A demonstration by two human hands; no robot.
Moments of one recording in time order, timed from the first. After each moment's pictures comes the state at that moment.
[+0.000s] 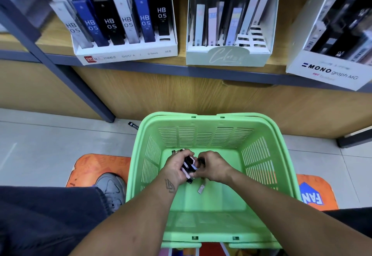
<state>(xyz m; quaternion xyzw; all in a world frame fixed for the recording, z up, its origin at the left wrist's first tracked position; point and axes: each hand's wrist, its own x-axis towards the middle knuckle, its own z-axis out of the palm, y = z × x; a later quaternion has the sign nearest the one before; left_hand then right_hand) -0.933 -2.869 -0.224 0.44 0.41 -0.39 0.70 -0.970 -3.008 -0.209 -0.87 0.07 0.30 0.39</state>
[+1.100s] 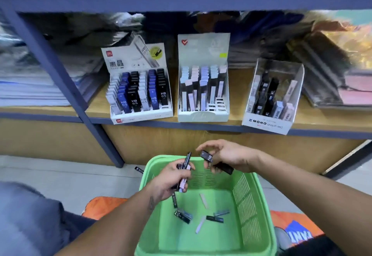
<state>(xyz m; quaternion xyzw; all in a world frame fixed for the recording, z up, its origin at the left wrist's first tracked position) -0.931 -2.855 -0.072 0.65 0.04 -0.37 0.66 -0.945 -3.069 0.000 -0.74 0.04 0.30 0.59</state>
